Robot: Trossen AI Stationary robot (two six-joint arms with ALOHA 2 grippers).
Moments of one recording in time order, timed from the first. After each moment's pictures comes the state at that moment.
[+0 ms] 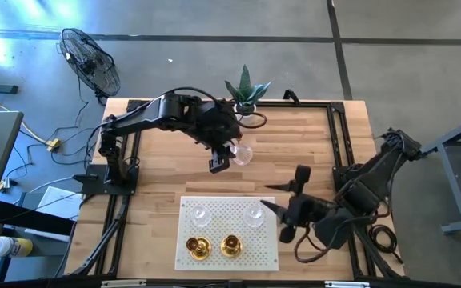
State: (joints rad) left arm 0.02 1.86 2.36 -1.38 0.03 -0.16; right arm 0.73 1.51 1.61 -0.67 1.03 0.12
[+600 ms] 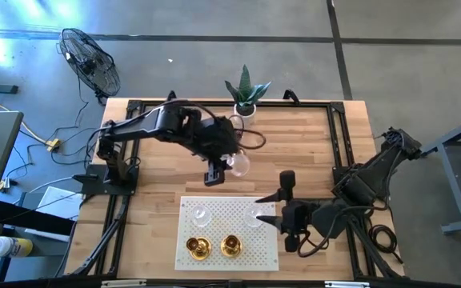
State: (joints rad) left arm -0.07 1.86 2.36 -1.41 -0.02 -0.14; right arm 0.68 1.50 1.61 -0.57 0.68 -0.08
